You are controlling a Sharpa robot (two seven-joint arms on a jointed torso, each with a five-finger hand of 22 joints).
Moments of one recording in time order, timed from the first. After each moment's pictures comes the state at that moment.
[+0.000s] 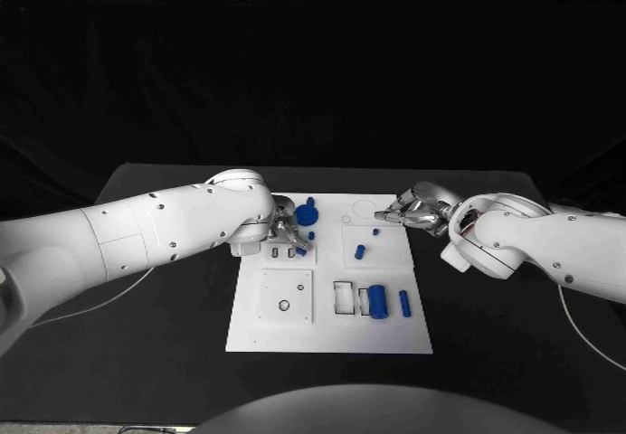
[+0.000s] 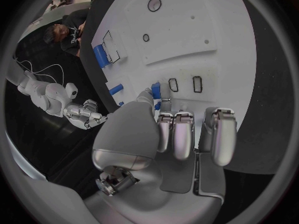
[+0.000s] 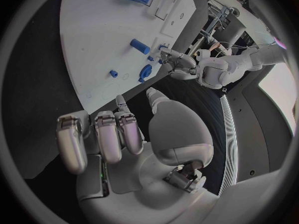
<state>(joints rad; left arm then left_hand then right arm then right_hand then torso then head) 1.32 -0.44 -0.22 1.21 -1.00 0.20 -0.53 1.36 0.08 0.01 0.29 0.27 1.05 0.03 0.30 0.86 1.46 -0.03 1.58 1.31 1.47 -0.06 1.57 1.31 0.01 1.47 0.08 1.57 1.31 1.25 -0.95 -0.20 1.60 -0.95 -0.36 -0.25 1.06 0.02 0.12 0.18 0.28 0.86 0.21 0.07 0.13 1.46 0.14 1.57 1.31 1.47 0.09 1.57 1.31 0.01 1.47 0.19 1.57 1.31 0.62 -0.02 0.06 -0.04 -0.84</state>
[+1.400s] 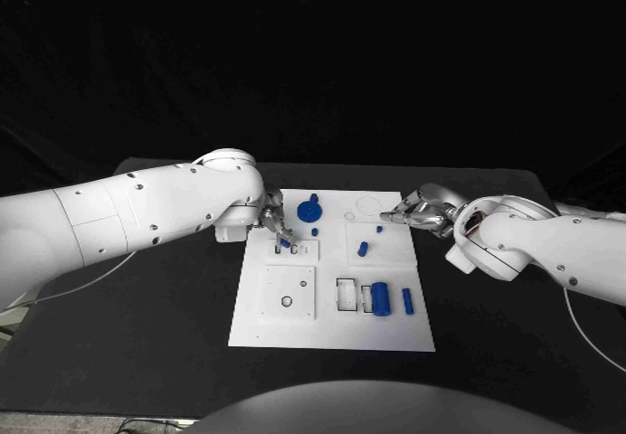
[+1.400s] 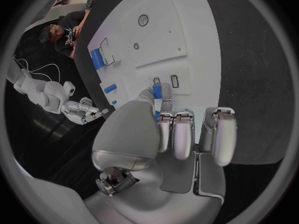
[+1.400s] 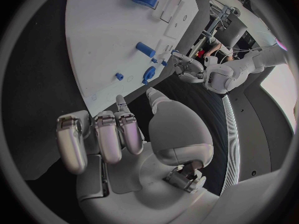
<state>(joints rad) 1.38 -0.50 -0.21 1.27 -0.99 0.29 -0.66 1.39 0.06 0.05 0.29 0.28 1.07 0.04 0.28 0.86 1.46 -0.03 1.57 1.31 1.47 -0.06 1.57 1.31 0.01 1.47 0.08 1.57 1.31 1.24 -0.95 -0.20 1.59 -0.95 -0.36 -0.25 1.06 0.02 0.12 0.18 0.28 0.86 0.21 0.07 0.13 1.47 0.14 1.57 1.31 1.47 0.09 1.57 1.31 0.01 1.47 0.19 1.57 1.31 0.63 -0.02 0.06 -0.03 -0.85</state>
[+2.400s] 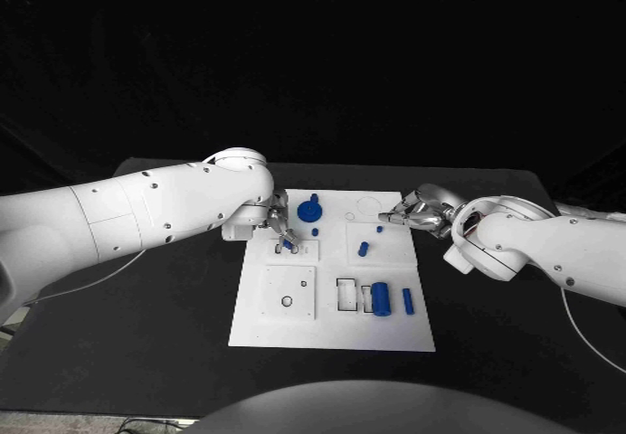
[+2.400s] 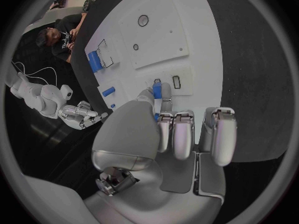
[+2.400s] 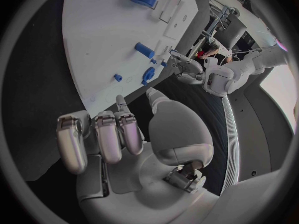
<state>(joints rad) 1.38 -0.46 -0.22 1.24 -1.00 0.31 -0.68 1.39 0.05 0.06 0.29 0.28 1.07 0.04 0.29 0.86 1.46 -0.03 1.57 1.31 1.47 -0.06 1.57 1.31 0.01 1.47 0.08 1.57 1.31 1.23 -0.94 -0.20 1.58 -0.95 -0.36 -0.25 1.06 0.02 0.12 0.18 0.28 0.86 0.21 0.07 0.13 1.47 0.14 1.57 1.31 1.47 0.09 1.57 1.31 0.01 1.47 0.19 1.57 1.31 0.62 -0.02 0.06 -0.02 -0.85</state>
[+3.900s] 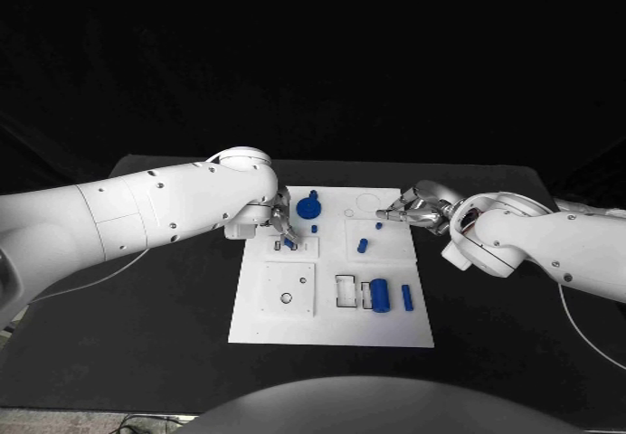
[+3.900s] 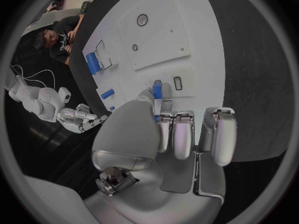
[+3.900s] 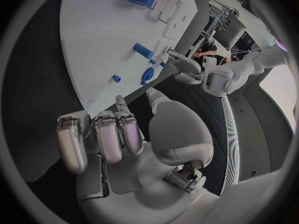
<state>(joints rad) 1.37 -0.44 -0.22 1.23 -1.02 0.32 -0.69 1.39 0.06 0.07 0.29 0.28 1.07 0.04 0.28 0.85 1.46 -0.03 1.57 1.31 1.47 -0.06 1.57 1.31 0.01 1.47 0.08 1.57 1.31 1.23 -0.94 -0.20 1.58 -0.95 -0.36 -0.25 1.06 0.02 0.12 0.18 0.28 0.86 0.21 0.07 0.13 1.47 0.14 1.57 1.31 1.47 0.09 1.57 1.31 0.01 1.47 0.19 1.57 1.31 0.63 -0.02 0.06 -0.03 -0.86</state>
